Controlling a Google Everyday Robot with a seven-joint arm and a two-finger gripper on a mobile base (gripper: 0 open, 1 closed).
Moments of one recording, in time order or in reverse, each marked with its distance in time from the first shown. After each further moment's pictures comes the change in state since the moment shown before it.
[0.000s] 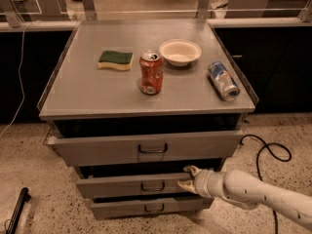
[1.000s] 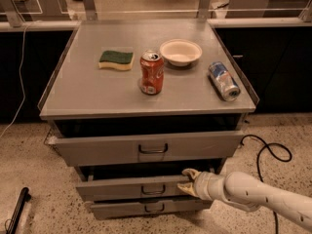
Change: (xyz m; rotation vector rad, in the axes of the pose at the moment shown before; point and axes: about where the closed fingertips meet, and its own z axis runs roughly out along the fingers) arm -0.009 0.009 -0.008 -0.022 -0.007 -0.008
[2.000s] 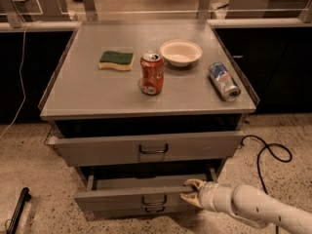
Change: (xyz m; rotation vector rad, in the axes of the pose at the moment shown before) arm 0.011 0.029 -0.027 0.021 -0.015 0.001
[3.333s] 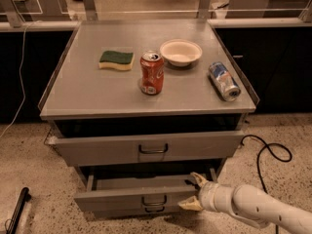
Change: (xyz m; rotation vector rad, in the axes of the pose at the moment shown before) arm -0.002 -0.001 -0.002 0.000 0.000 0.000
